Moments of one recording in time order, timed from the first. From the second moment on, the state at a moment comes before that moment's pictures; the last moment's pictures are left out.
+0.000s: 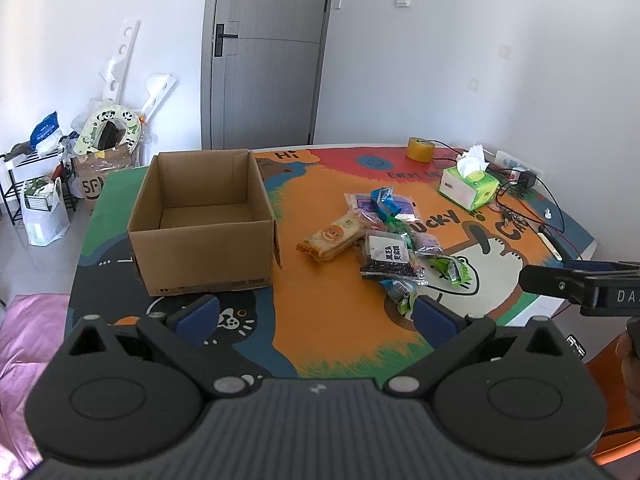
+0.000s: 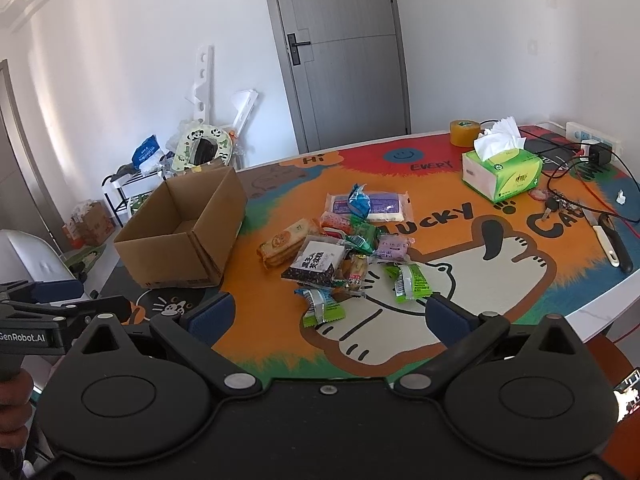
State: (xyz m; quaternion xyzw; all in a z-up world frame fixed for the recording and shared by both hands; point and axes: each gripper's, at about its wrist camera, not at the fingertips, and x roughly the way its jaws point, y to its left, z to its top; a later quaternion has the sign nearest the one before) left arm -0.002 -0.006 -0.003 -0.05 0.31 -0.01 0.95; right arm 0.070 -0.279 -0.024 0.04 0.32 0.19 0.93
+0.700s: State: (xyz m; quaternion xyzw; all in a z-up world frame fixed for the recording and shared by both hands) left arm -0.005 -0.009 -0.001 -0.05 0.30 -0.02 0.95; right arm 0.070 -0.276 -0.024 0.04 0.32 0.20 0.93
